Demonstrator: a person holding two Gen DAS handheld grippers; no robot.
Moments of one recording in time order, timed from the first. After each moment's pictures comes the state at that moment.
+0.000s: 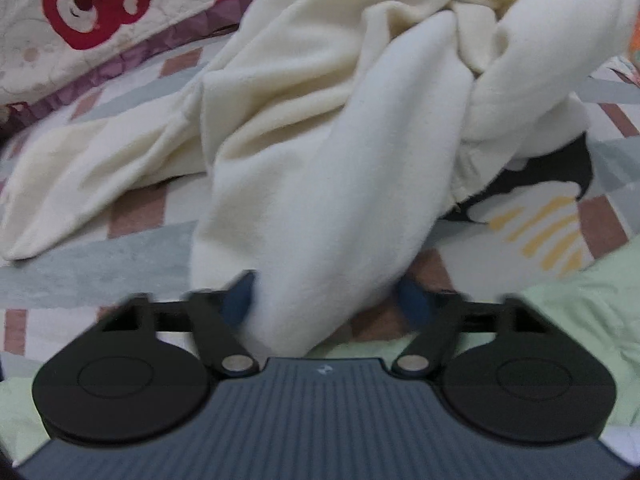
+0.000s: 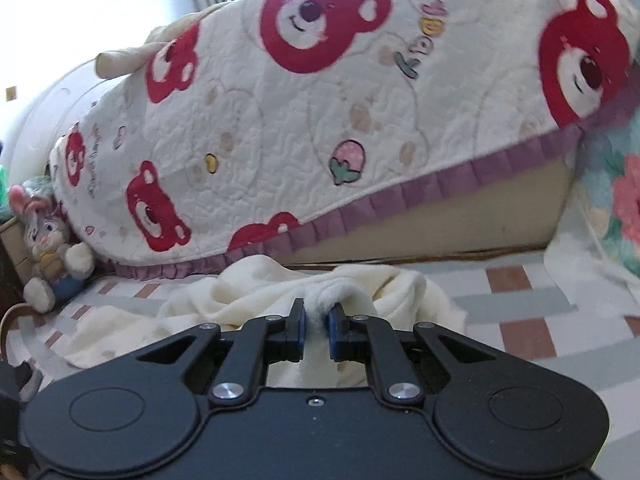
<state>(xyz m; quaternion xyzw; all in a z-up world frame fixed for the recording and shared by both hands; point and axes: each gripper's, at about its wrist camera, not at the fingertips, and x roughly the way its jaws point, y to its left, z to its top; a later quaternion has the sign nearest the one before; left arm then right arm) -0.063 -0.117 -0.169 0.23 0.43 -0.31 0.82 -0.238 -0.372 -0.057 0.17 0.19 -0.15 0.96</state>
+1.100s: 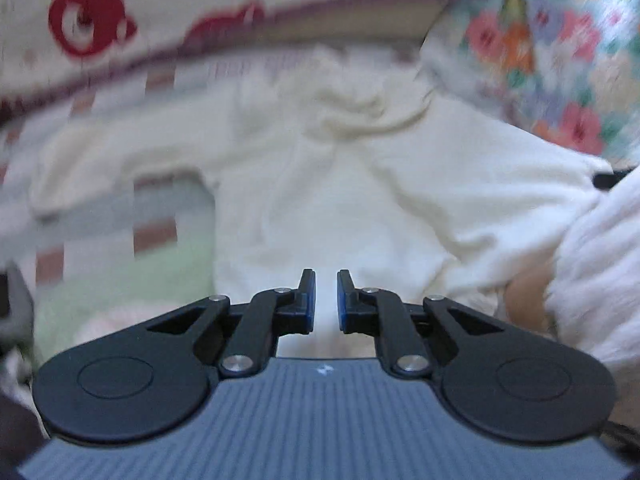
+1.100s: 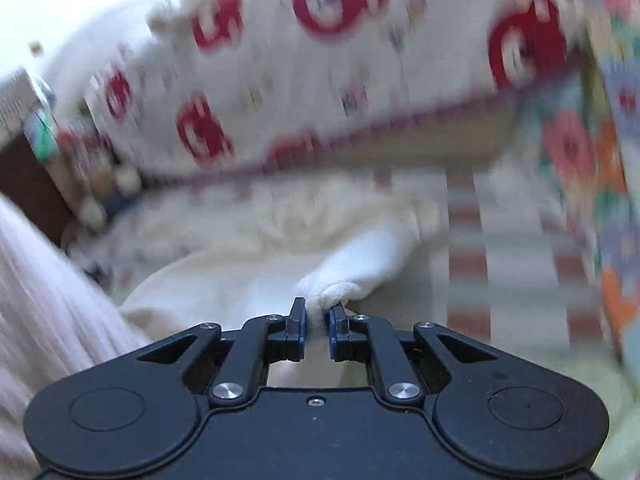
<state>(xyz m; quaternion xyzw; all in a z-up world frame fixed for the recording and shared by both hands) -0.168 0.006 -0.007 0.18 0.48 -0.41 0.75 -0.457 -0.271 0.008 0.21 0.35 -0.14 0.90</state>
